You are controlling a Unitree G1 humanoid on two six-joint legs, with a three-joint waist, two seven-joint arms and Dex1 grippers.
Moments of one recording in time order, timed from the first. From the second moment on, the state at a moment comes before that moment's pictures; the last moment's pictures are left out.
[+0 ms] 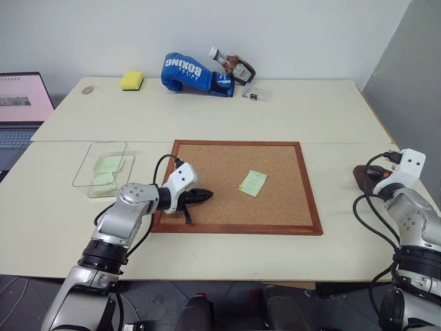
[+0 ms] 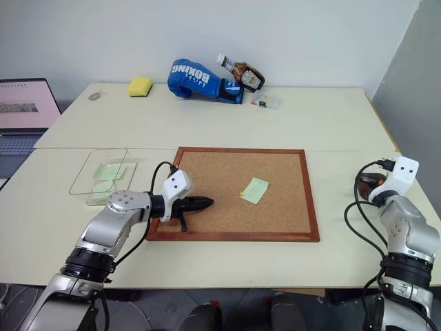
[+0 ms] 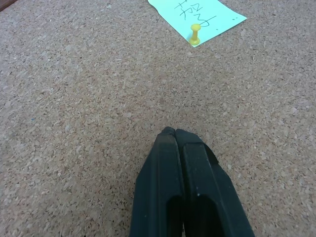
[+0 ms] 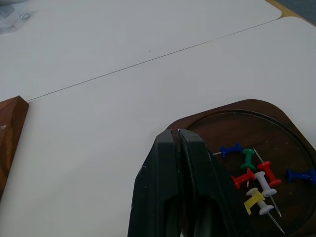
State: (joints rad) left arm -0.46 0.59 -0.18 0.16 -0.14 0.36 -1.01; right arm -0.45 -0.46 -0.49 0.21 0.38 0.65 0.18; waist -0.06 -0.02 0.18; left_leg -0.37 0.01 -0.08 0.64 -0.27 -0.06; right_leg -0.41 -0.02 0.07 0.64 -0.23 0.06
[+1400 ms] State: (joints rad) left arm -0.45 0.60 -0.17 0.15 -0.14 0.36 -1.01; right arm -0.34 -0.52 -0.16 0.01 0.28 0.40 0.46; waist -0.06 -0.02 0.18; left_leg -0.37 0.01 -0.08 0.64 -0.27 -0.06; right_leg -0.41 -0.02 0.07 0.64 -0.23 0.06
